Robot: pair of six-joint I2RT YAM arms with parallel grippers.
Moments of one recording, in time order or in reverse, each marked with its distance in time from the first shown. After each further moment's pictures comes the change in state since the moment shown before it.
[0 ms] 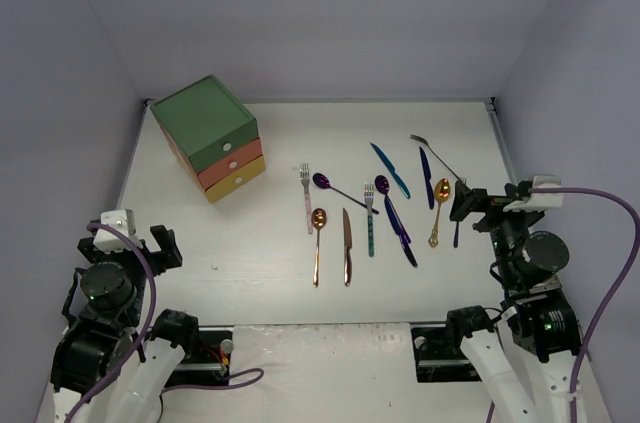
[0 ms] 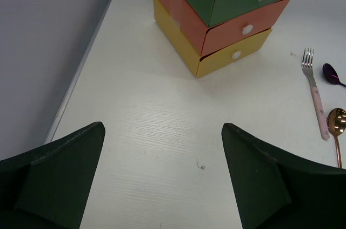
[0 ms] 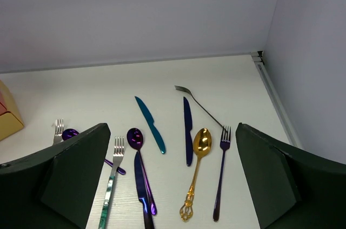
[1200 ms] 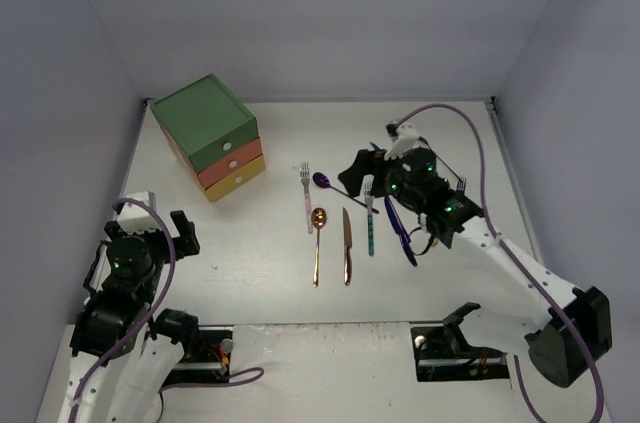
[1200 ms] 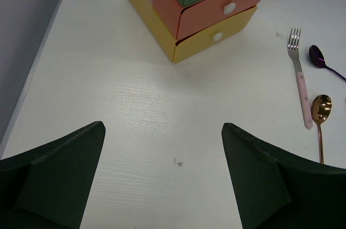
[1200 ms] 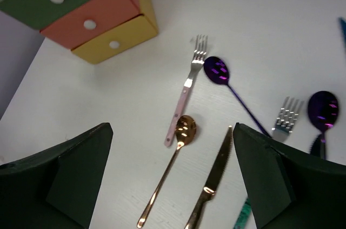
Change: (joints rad) left arm 0.000 0.119 -0.086 0.099 0.081 -0.080; right arm 0.368 0.769 0.057 0.338 -0.256 0.322
